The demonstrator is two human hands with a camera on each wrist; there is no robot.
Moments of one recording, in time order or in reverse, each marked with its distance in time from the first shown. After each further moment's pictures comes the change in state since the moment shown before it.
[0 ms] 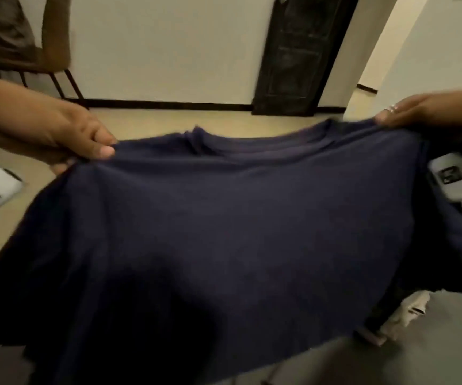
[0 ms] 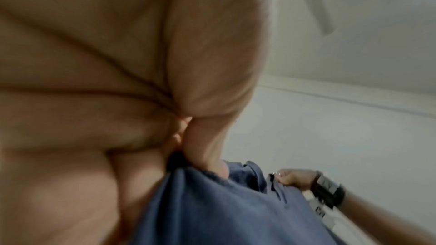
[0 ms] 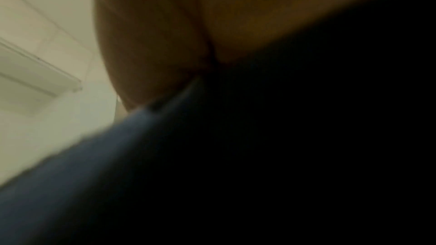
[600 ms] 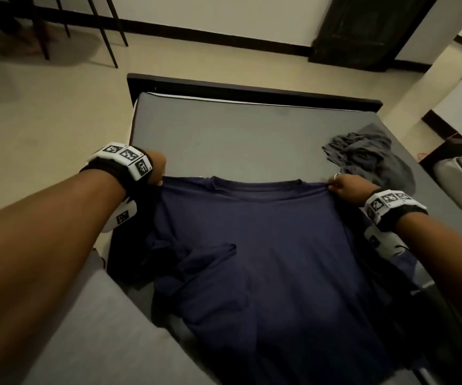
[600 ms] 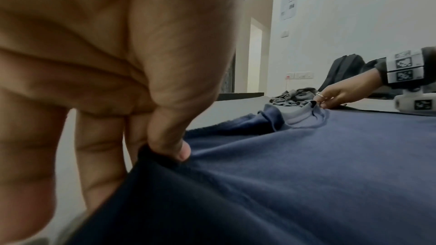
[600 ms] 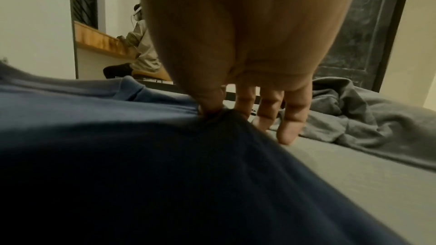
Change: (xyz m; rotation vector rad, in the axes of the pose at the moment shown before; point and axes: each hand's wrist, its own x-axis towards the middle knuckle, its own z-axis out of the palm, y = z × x) left_hand 0.244 -0.131 0.035 0.867 0.248 -0.387; right_hand 0.292 0.150 0.228 -0.781 -0.075 -0.055
